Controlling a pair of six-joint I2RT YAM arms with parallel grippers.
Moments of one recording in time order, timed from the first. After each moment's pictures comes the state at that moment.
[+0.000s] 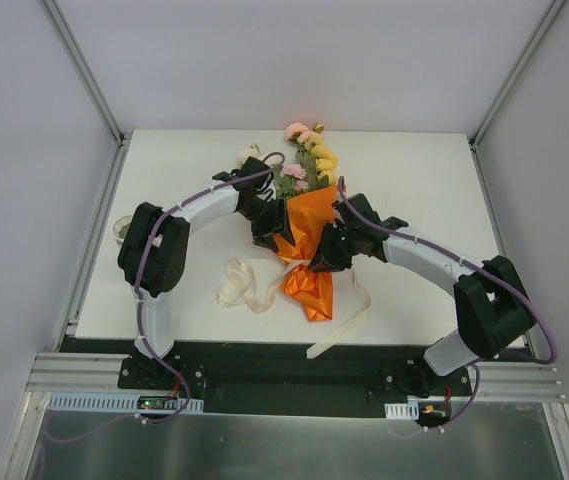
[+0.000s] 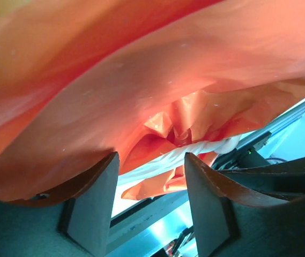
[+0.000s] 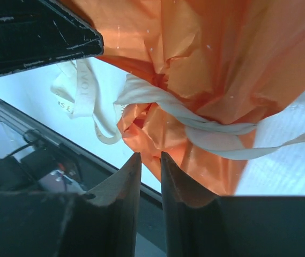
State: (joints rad) left arm -0.48 1.98 1.47 -0.70 0.54 -0.66; right arm 0.59 1.54 1.00 -0.48 -0.34 0.71
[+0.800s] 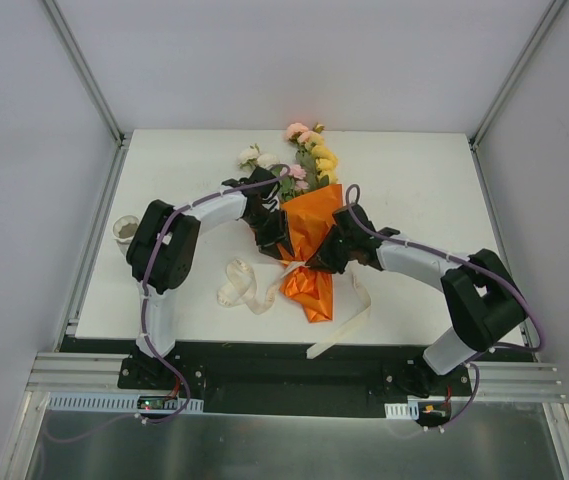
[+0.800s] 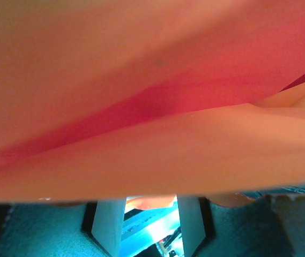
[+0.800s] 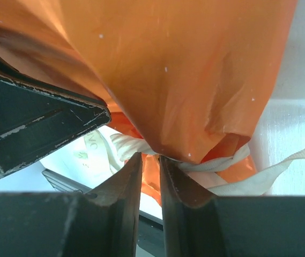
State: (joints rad) left arm -0.51 2.03 1.44 -0.69 0.52 -0.71; right arm 0.61 1.59 0.88 -0.25 -0.20 1.13
